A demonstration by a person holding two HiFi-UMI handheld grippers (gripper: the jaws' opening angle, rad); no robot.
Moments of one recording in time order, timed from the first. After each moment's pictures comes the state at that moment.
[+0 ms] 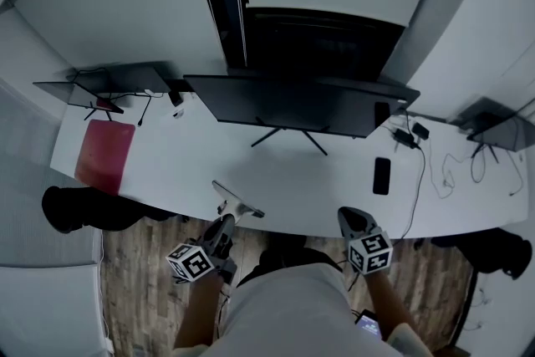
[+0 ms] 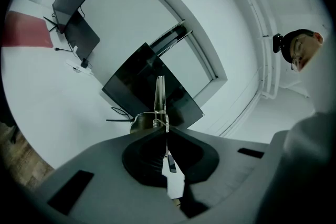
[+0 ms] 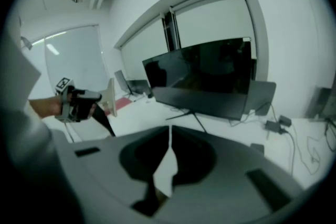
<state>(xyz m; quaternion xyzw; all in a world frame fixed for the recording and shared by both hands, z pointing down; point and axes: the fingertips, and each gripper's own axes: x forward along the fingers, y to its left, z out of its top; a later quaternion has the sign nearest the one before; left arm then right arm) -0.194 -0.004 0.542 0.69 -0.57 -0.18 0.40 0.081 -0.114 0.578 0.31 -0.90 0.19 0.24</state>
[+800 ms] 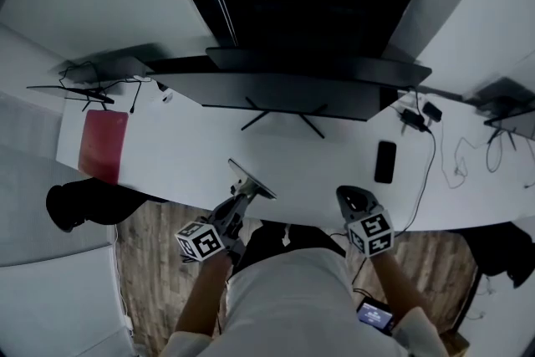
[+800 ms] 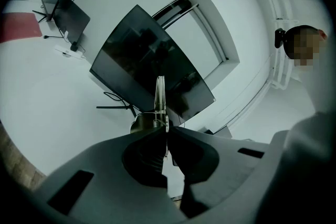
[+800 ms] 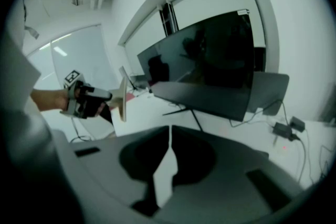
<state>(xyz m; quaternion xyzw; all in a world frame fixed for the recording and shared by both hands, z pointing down) -0.130 -0.090 0.589 0.69 -0.56 -0.11 0.44 0.097 -0.181 0.618 0.25 -0.91 0.20 0.26</state>
